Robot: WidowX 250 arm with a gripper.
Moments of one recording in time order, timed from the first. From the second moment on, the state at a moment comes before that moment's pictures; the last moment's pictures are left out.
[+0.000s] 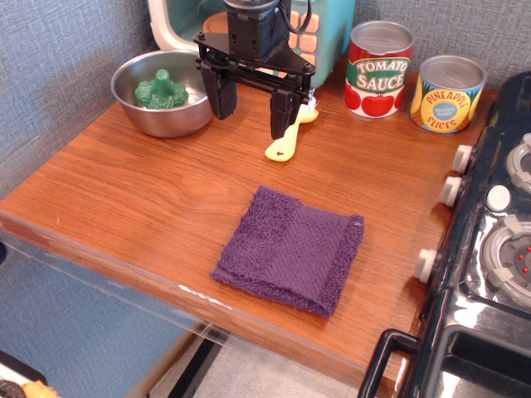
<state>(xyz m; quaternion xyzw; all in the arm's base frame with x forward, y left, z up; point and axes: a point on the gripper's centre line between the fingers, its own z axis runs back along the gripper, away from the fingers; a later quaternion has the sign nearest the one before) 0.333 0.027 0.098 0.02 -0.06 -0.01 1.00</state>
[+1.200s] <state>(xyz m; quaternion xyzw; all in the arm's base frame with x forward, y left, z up) 0.274 -0.032 0.053 0.00 -0.03 -0.01 1.00</state>
